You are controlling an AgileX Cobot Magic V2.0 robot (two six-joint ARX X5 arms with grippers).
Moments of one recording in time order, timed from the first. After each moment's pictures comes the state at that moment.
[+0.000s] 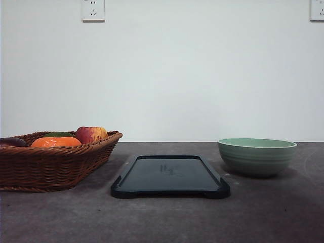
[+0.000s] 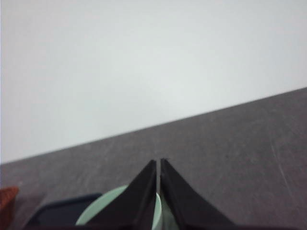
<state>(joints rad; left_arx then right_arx) 0.05 0.08 0.22 0.03 0.08 -0.35 0.02 0.06 0.15 0.01 -0.05 0.33</state>
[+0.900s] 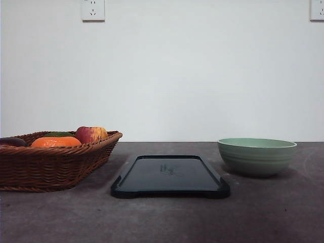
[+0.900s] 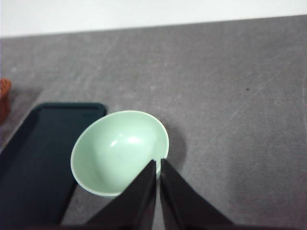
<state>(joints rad) 0.04 0.72 0.74 -0.47 0.22 -0.11 0.02 0.68 0.56 -0.26 -0.21 0.12</state>
